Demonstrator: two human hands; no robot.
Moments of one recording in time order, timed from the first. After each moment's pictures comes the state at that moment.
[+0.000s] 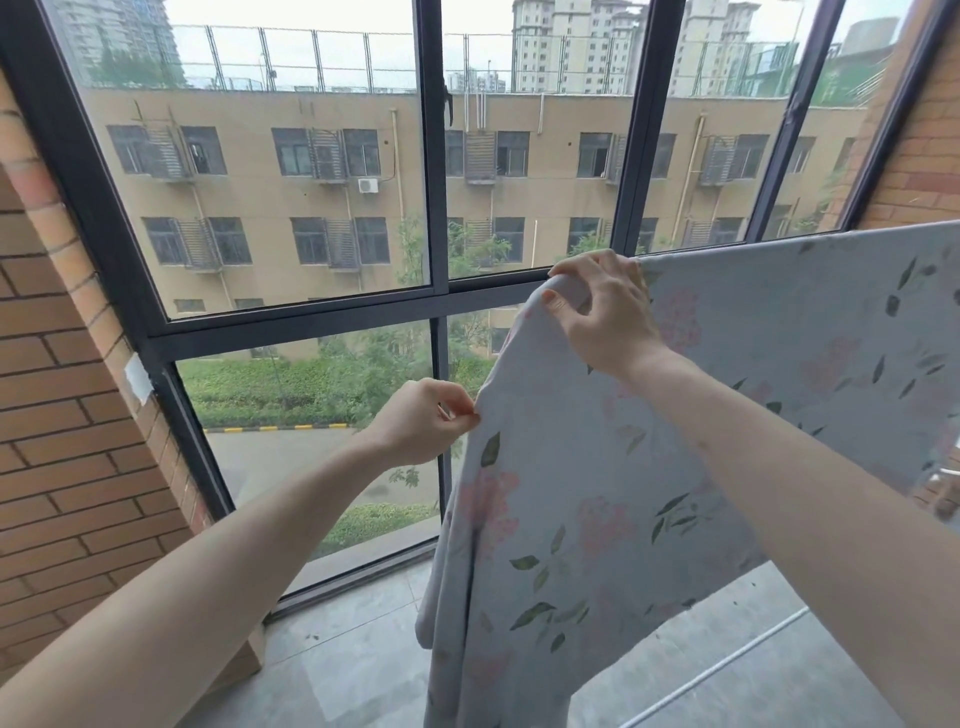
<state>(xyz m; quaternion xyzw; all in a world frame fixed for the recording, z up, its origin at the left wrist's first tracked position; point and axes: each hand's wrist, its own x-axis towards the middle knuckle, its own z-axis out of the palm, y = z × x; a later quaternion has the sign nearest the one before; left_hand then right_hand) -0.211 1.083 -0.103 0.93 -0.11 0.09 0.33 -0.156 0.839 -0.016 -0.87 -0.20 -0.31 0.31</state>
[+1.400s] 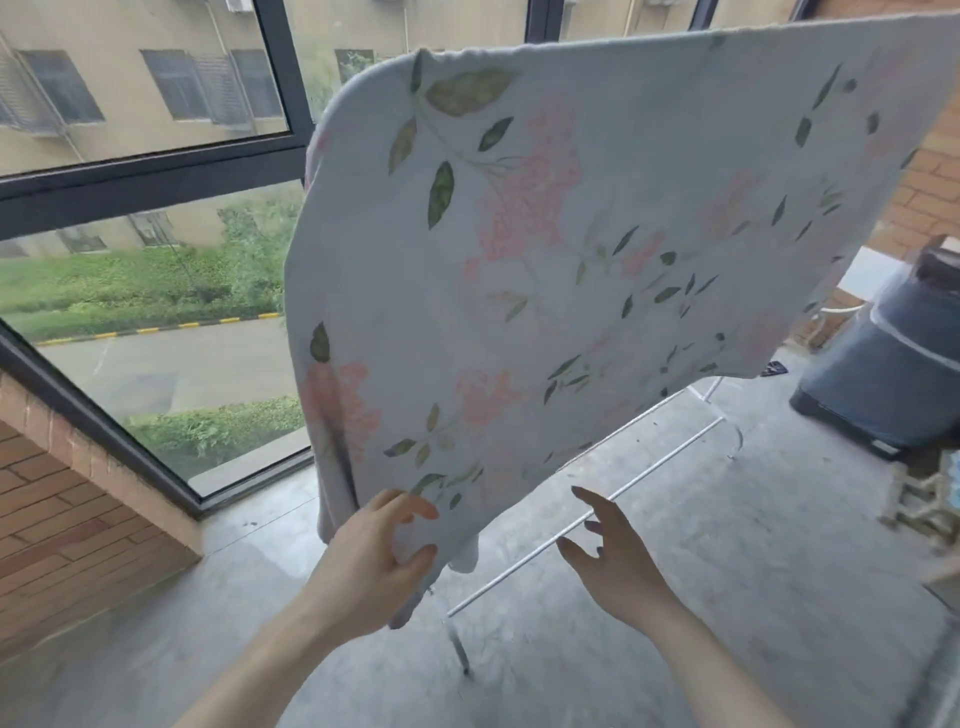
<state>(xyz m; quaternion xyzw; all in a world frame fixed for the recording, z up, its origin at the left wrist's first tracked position) -0.342 0.974 -0.287 0.93 -0.08 -0.06 0.34 -0.336 0.663 -0.339 -0.86 0.08 0.12 0.49</state>
